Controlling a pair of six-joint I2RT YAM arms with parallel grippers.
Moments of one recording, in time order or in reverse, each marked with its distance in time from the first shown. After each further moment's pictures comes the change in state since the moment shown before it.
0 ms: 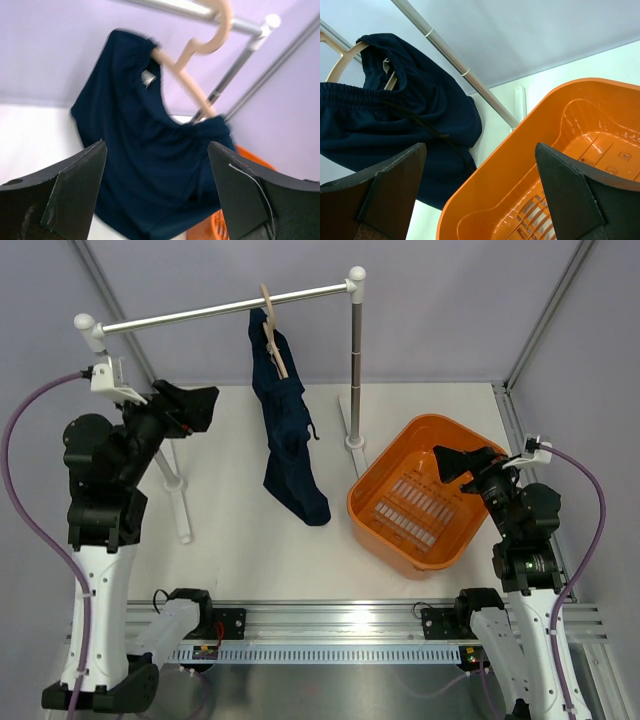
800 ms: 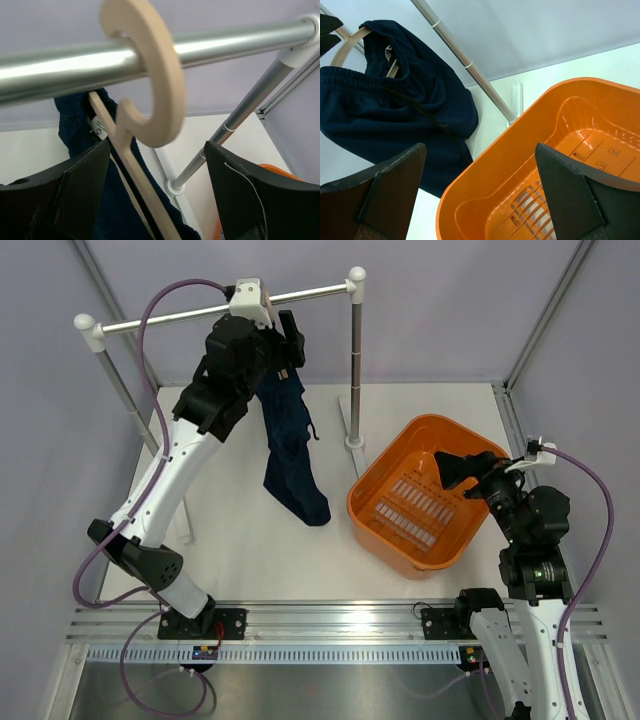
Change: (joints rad) left arm -0.473 0.738 0.618 -0.021 -0.509 0.185; right arm 0.000 -0.026 0.084 -0.135 -0.026 -0.071
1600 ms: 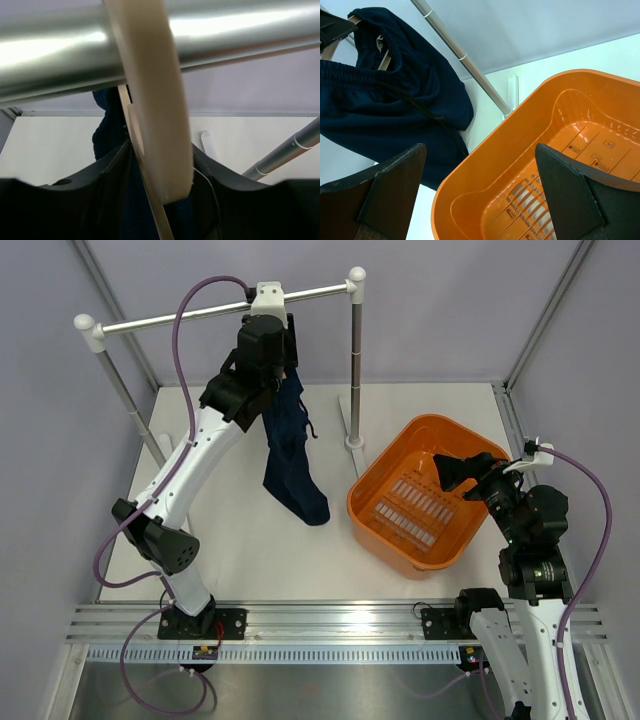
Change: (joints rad) left arm -0.063 0.151 0.108 -0.063 -0.302 0.124; right arm 0.000 0.001 0.000 -0.040 0.000 -0.020
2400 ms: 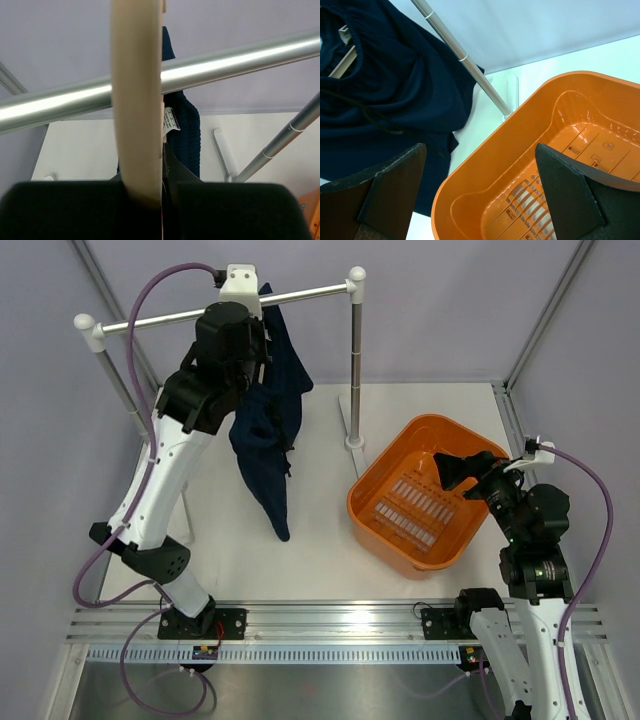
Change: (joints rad) left arm 0.000 -0.067 0.188 -0.240 -0.001 0.070; right arm 0.000 0.006 0.010 -0.002 -0.001 -0.003
